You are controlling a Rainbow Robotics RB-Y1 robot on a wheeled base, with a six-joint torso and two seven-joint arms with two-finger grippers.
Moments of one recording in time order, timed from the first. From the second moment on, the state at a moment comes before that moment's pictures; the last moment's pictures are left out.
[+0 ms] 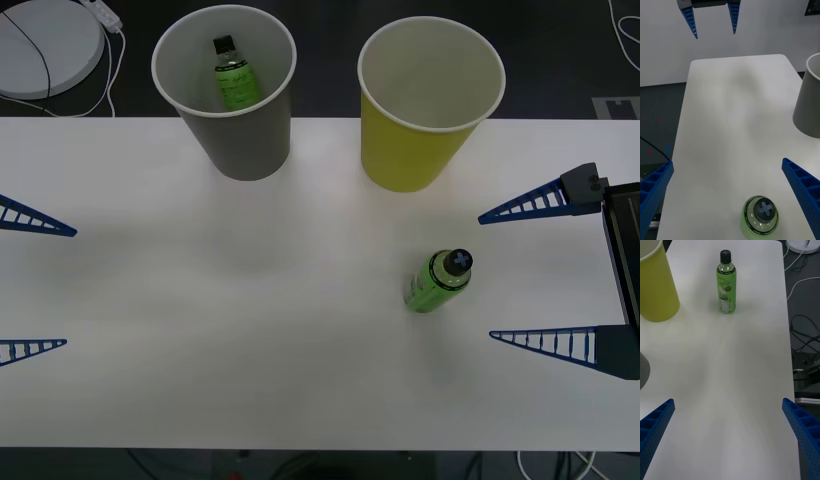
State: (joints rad) right arm 0.19 -1.28 -0.21 -2.20 0.92 -1.03 -0.16; left arm 0.26 1.11 0.57 -2.11 -1.15 -1.42 0.25
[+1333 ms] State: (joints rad) right arm 0.38 -1.19 -0.29 -2.10 0.88 -1.09 -0.06; left arm 0.26 1.11 0.57 -2.11 -1.15 -1.42 0.25
